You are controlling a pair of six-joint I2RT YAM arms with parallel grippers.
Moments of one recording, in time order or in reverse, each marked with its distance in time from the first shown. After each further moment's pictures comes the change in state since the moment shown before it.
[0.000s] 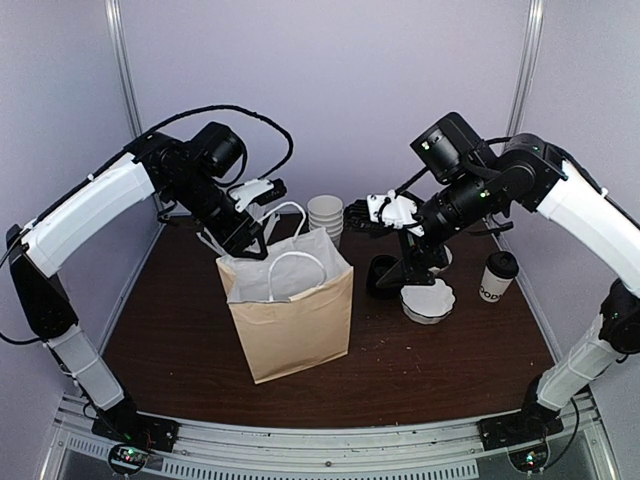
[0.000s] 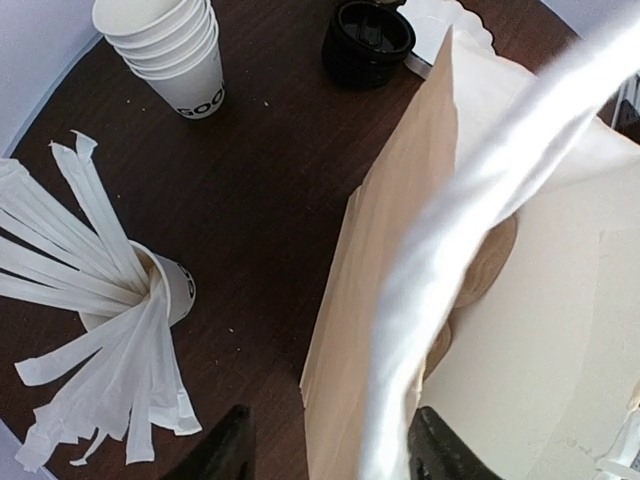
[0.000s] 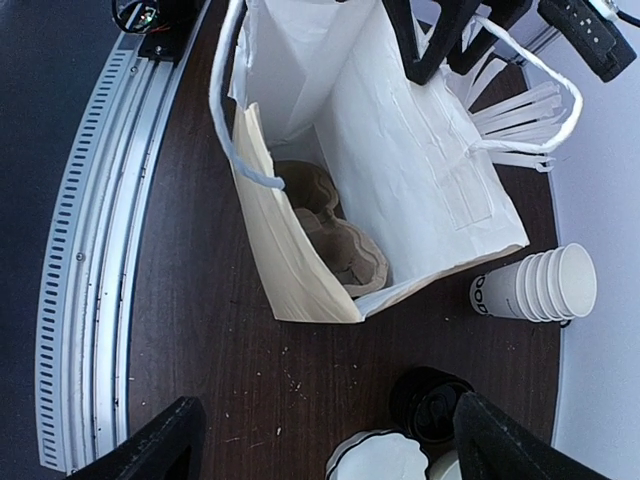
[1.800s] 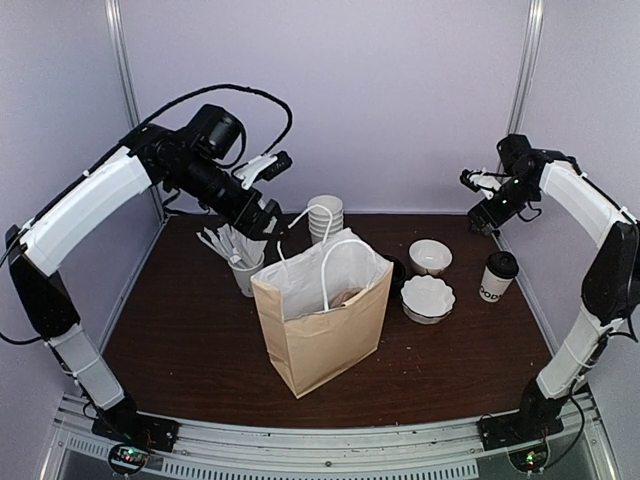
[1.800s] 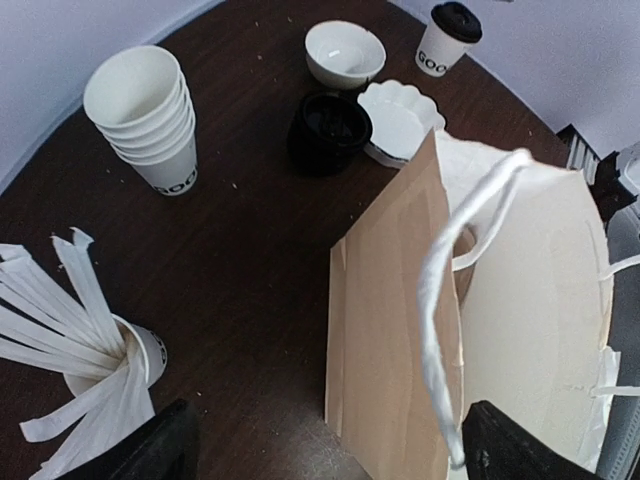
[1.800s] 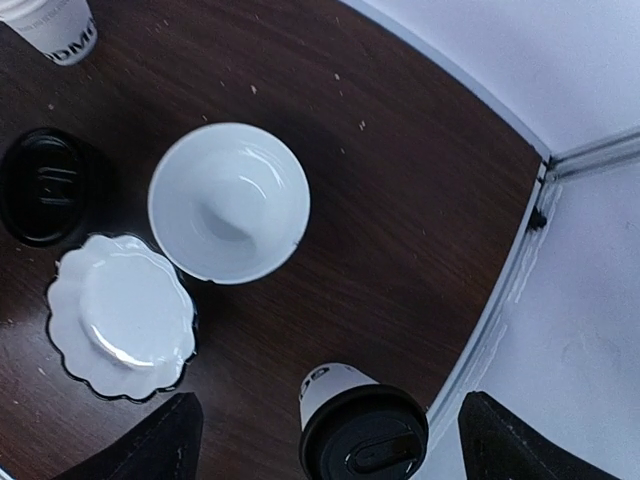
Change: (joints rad) left arm 0.000 0.051 0.087 0.092 0.124 -0.093; right arm -0.870 0.152 -0.135 0.169 0.098 0.193
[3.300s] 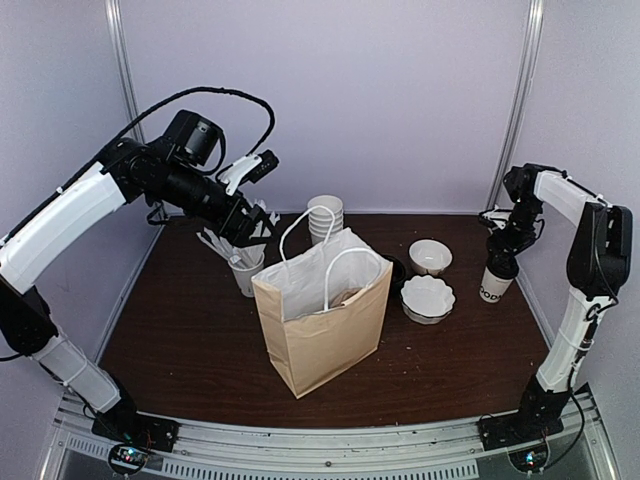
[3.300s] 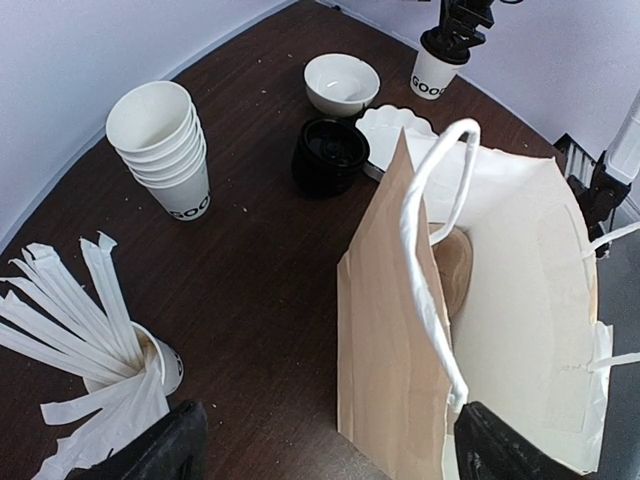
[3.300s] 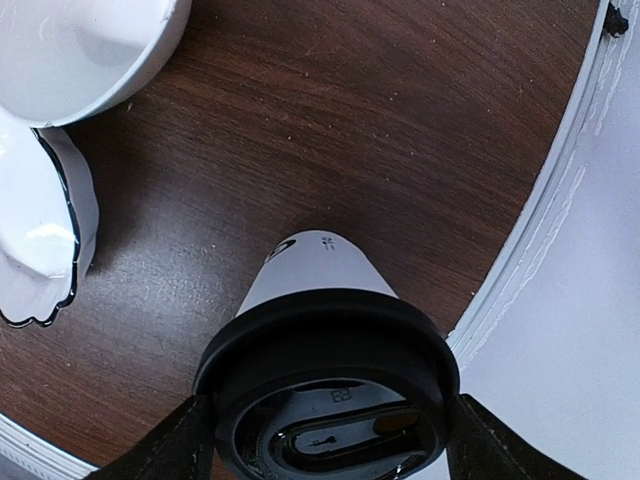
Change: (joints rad) left arm 0.000 -0.191 -0.206 0.155 -0.024 0.033; right arm -0.160 0.225 0.012 -0.217 0.124 0.002
